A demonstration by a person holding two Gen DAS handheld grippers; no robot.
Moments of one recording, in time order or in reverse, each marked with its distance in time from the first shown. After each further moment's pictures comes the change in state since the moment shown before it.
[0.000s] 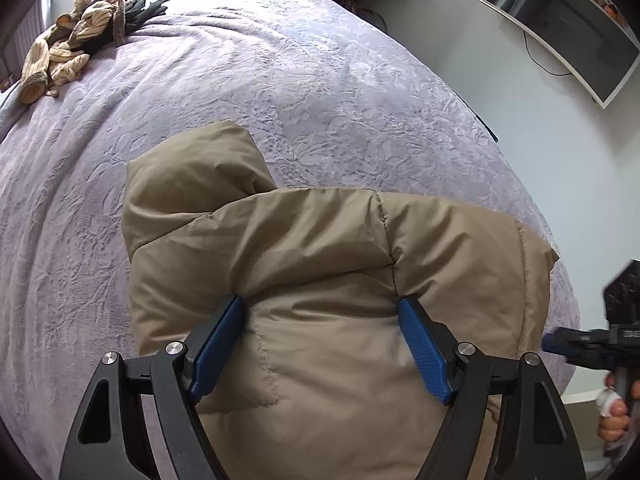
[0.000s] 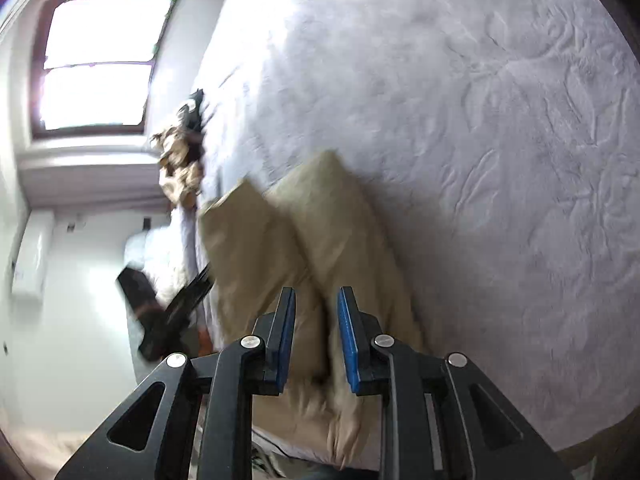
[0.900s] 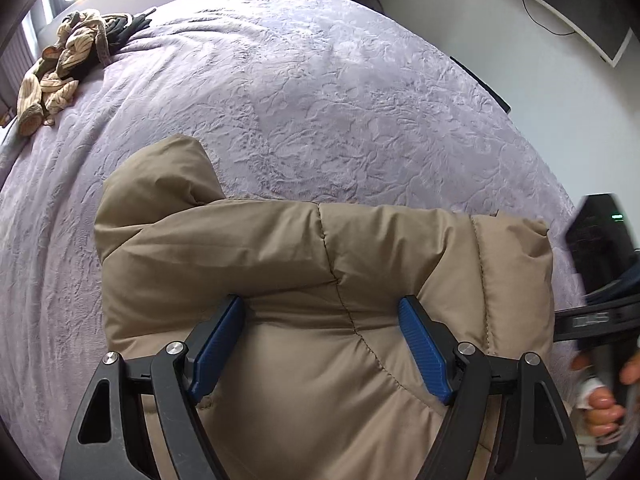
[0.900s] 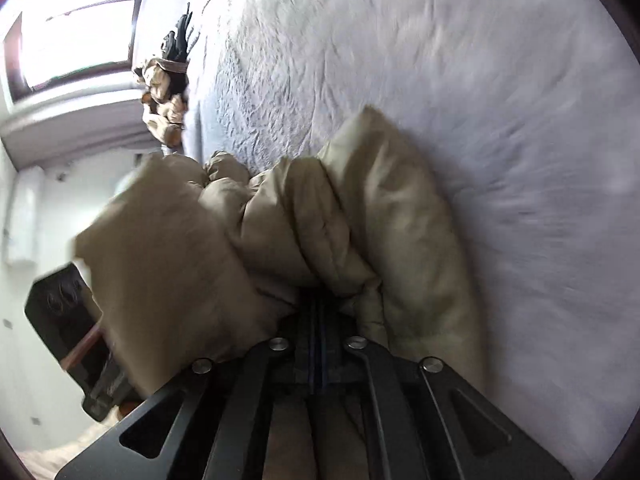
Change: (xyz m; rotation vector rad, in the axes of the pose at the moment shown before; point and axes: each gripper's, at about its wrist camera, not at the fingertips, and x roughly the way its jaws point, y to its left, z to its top) left arm 0.023 -0.049 0.005 0.092 0.056 0.111; right arm 0.133 0.021 0.055 -0.091 0.281 -0.016
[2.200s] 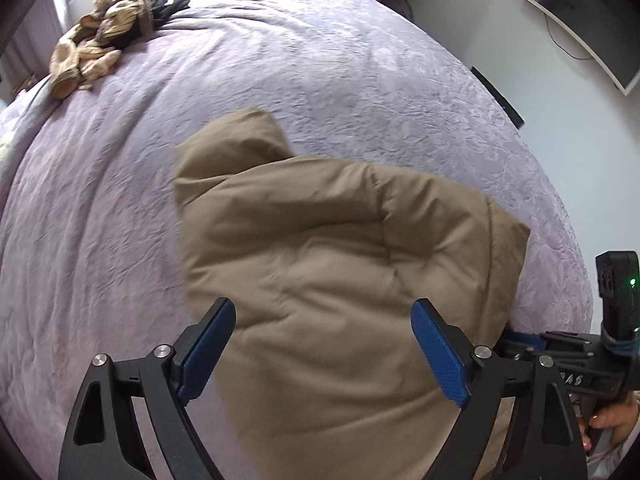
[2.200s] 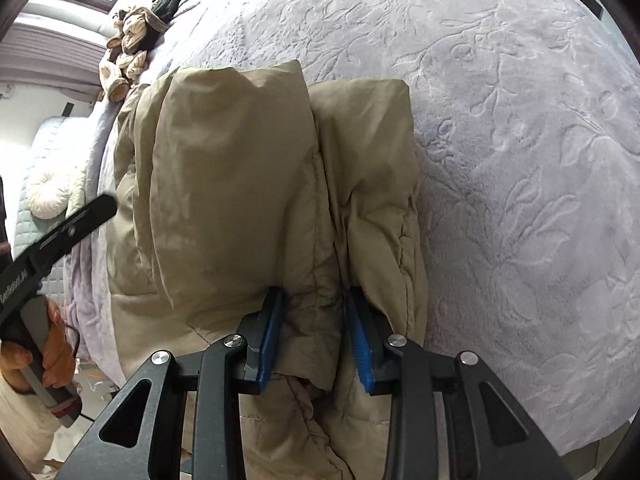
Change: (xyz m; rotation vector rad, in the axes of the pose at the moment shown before) left arm -0.065 0.044 -0.031 -0.106 0.033 0.027; right arm -0.044 0.046 -0.081 -0.207 -0.082 -0.428
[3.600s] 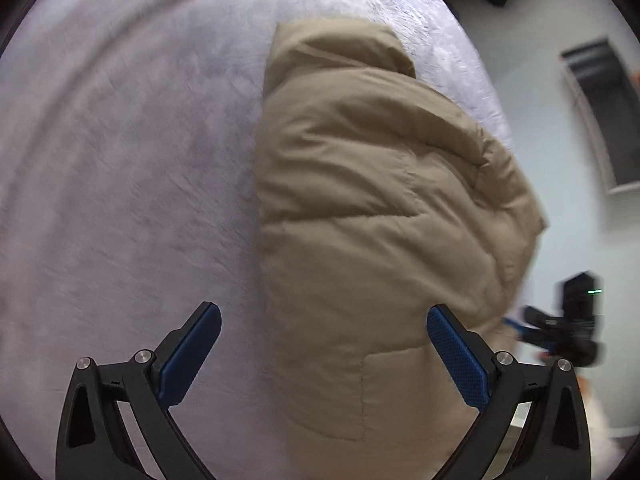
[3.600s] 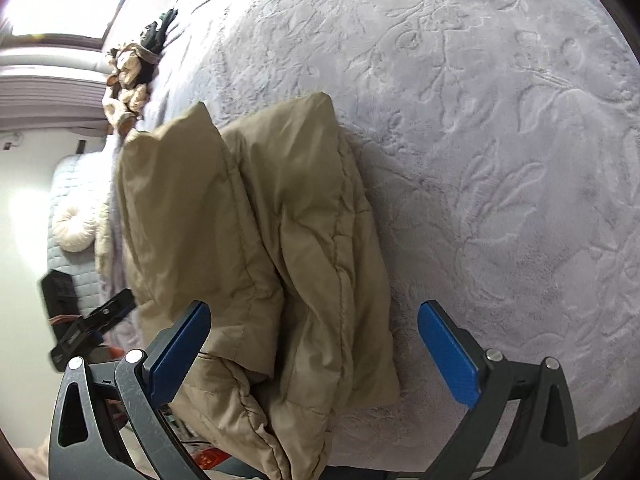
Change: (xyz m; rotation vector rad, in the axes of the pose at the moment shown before) left arm 0.031 0.118 -0.060 -0.363 0.172 -0.361; right arm -0.014 -0.039 0.004 0.128 0.007 0.162
